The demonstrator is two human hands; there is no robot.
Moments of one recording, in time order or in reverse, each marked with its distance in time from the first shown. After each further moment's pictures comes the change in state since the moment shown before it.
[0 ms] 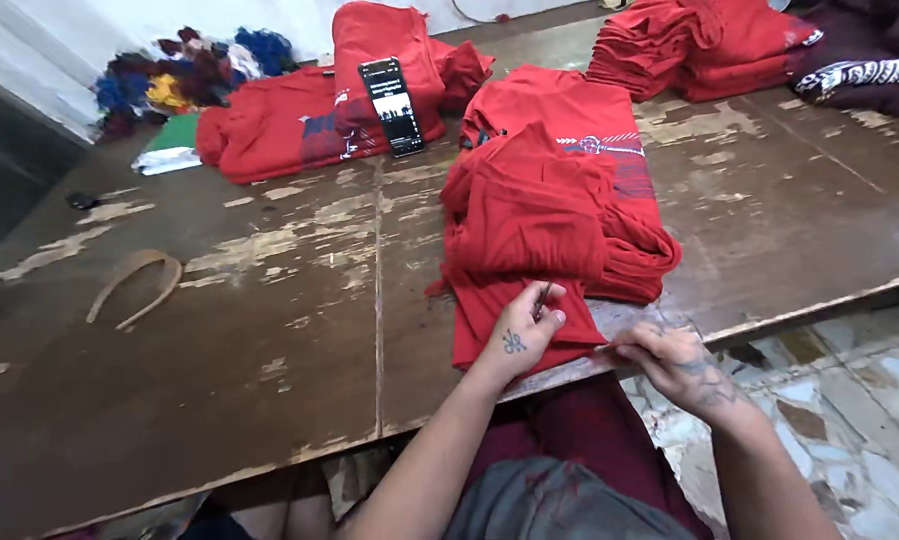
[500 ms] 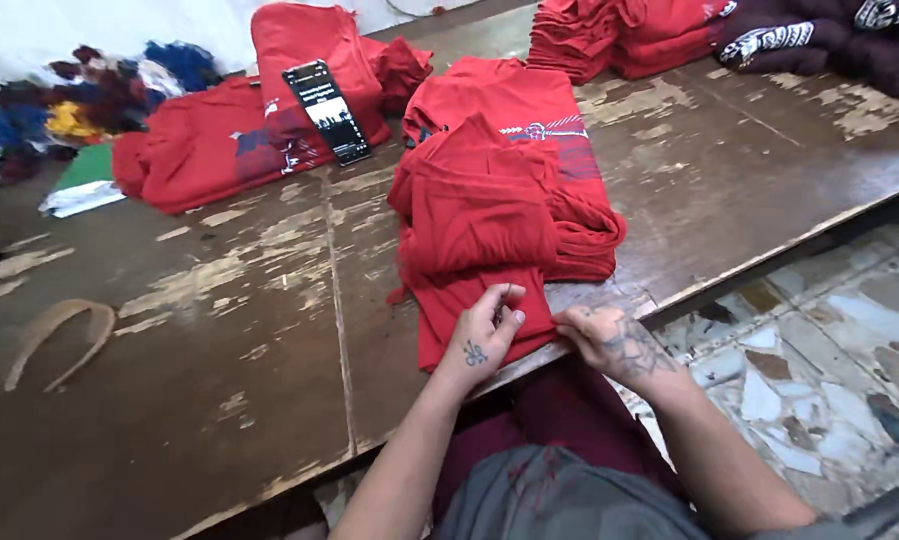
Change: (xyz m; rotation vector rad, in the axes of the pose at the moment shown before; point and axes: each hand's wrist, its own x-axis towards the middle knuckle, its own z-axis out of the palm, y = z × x) left_hand -0.007 -0.014 -0.003 0.239 -0.024 0.109; right_hand 0.013 -0.020 0.019 -0.107 0.026 0.082
